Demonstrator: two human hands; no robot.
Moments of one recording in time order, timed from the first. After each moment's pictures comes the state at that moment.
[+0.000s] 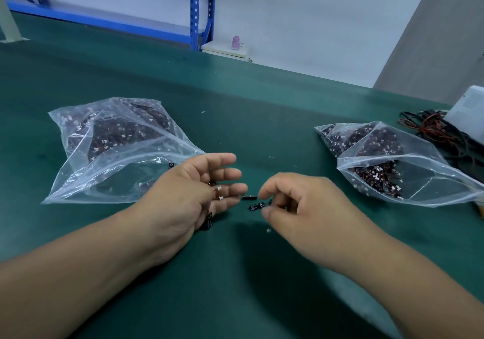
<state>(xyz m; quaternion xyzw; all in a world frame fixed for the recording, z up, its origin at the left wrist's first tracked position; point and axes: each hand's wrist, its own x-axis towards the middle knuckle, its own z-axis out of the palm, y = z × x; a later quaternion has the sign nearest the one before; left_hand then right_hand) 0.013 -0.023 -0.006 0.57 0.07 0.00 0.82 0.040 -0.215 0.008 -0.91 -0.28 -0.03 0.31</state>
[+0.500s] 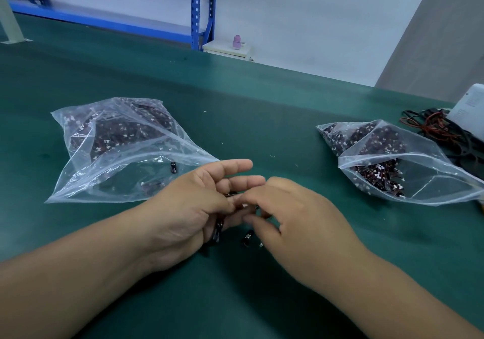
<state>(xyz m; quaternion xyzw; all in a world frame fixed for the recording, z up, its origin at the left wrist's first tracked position) 0.005 -0.025 -0.007 0.51 -0.01 -0.11 0.86 0.017 -0.199 0.007 -0.89 -0.36 -0.15 0.21</state>
